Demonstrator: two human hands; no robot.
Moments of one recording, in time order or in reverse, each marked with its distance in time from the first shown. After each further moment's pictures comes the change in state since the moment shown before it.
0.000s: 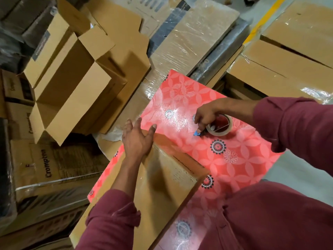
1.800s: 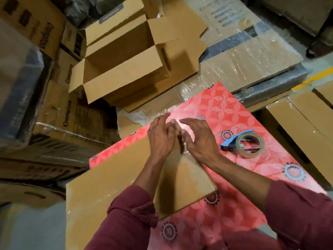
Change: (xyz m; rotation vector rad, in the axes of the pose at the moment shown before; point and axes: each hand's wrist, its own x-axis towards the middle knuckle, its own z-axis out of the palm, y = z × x) left_hand -0.044 -0.015 0.010 -0.473 0.367 -0.058; right_hand -0.043 -0.187 0.071 0.367 1.123 -0.482
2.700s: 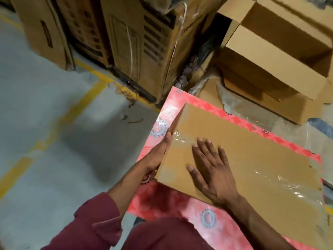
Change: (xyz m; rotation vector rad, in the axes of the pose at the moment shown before) left_hand -0.279 -0.369 -0.192 -1.381 -0.121 -0.722; right_hand -0.160 -0.227 0.275 -0.625 -0.895 -0.597
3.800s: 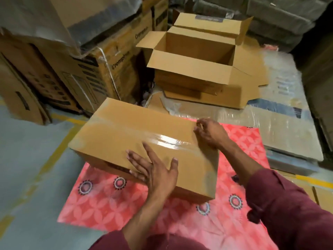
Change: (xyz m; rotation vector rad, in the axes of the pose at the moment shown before) left_hand -0.017 -0.048 0.357 0.839 0.806 0.150; right_hand -0.079 0.302 -0.106 0.155 0.018 0.426
